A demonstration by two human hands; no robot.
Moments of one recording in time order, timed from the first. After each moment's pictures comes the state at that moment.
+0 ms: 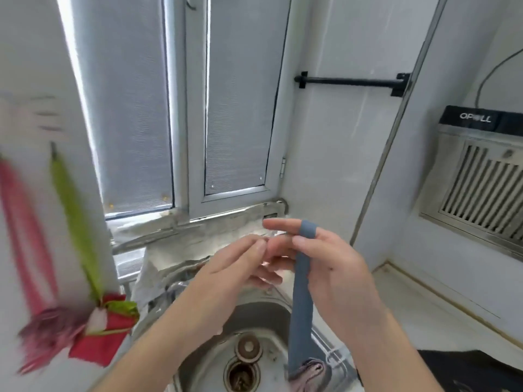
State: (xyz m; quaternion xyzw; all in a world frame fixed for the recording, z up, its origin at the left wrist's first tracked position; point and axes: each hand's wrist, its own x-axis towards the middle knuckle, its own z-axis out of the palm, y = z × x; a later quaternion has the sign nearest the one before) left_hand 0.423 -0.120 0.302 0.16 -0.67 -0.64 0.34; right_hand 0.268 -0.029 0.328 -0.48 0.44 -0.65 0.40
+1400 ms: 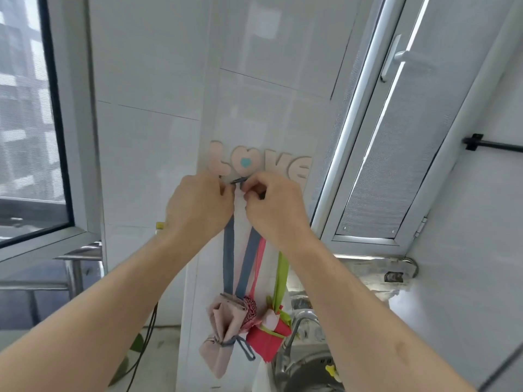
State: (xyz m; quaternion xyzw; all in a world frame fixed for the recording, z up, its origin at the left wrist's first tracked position) left_hand 0.715 -0.257 0.383 0.61 -0.65 -0.04 0.45; right_hand 0.571 -0.248 0.393 -0.73 0.50 -0.47 0.05
